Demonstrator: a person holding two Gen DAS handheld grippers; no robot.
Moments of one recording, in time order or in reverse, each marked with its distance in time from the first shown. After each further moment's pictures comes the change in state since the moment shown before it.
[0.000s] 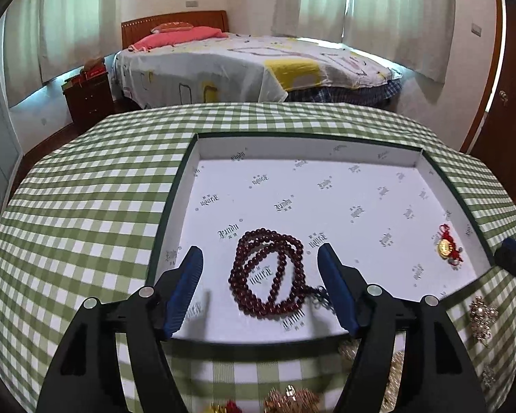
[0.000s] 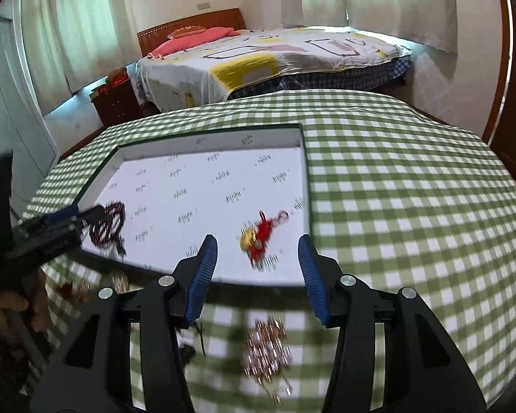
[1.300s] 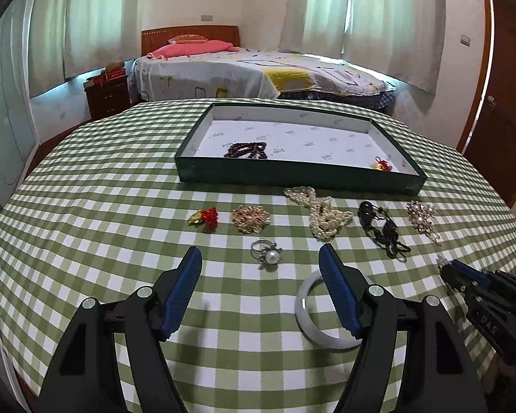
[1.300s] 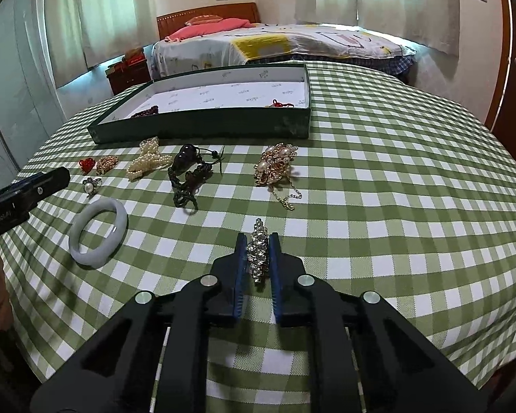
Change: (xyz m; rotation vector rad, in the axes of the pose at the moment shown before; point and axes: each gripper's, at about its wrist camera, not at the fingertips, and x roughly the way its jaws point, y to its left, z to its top) left arm -0.113 -0.036 -0.127 -0.035 -0.073 0.022; right arm -0.051 0.007 -0.130 -0.069 0.008 0.027
